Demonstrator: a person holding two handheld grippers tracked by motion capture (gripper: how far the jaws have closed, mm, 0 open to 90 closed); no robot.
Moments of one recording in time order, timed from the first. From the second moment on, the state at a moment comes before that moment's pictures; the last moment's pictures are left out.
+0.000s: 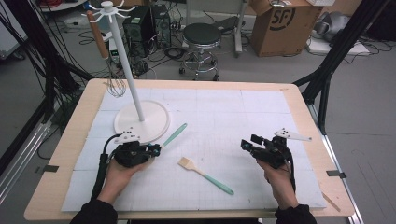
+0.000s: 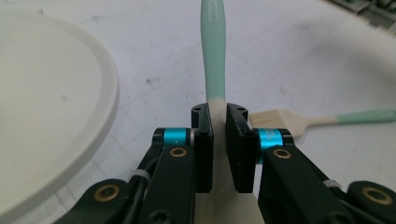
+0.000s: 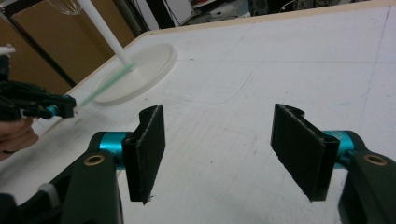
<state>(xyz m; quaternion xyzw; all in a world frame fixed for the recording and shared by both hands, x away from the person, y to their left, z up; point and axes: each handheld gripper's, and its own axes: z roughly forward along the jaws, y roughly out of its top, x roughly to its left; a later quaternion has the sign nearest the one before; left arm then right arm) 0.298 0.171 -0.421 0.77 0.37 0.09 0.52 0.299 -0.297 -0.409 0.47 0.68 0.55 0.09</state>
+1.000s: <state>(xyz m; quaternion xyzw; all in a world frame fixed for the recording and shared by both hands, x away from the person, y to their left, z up) 0.289 0.236 -0.316 0.64 0.34 0.12 0.68 0.300 -0.293 -0.415 0.45 0.69 0.56 0.08</state>
